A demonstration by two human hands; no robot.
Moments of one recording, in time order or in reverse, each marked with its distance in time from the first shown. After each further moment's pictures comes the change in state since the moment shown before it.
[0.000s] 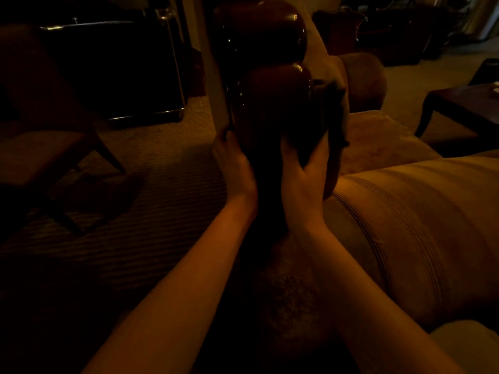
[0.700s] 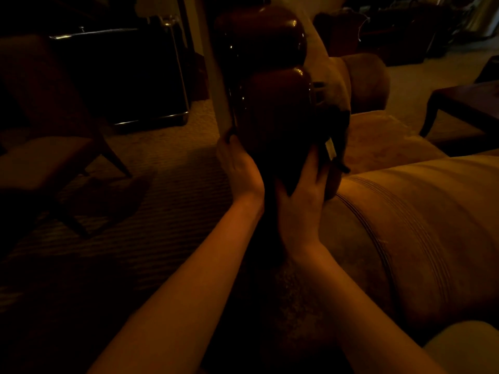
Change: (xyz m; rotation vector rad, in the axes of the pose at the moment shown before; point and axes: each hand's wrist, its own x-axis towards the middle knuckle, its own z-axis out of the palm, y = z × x) left_hand -0.004 -0.001 0.003 -0.020 0.060 0.009; right_hand -0.032 0.017 -0.004 -0.382 0.035 -0.137
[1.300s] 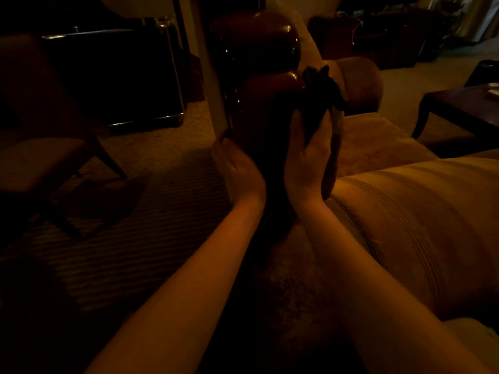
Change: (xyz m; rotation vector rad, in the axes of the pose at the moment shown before) left_hand -0.002 -0.003 0.007 0.072 0.099 0.126; right_hand 0.064 -0.011 0.006 0.258 0.151 -0.062
